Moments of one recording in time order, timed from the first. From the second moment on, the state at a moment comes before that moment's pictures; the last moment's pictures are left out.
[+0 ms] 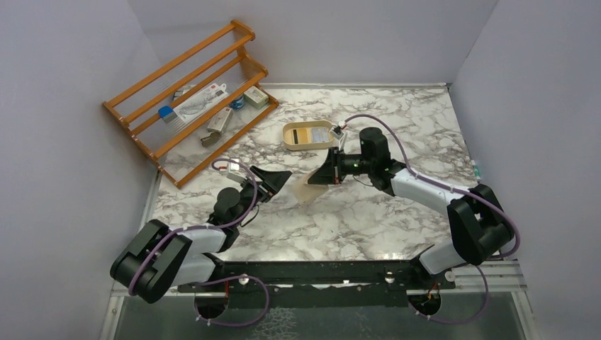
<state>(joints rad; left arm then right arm) -0.52 1.21 0.12 1.09 0.07 -1.14 0.55 1.49 0.83 0.30 -0.86 0.58</state>
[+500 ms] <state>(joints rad) -0.52 1.14 0.07 1.06 0.07 -1.10 0.54 1.48 0.77 0.21 -0.95 0.52</state>
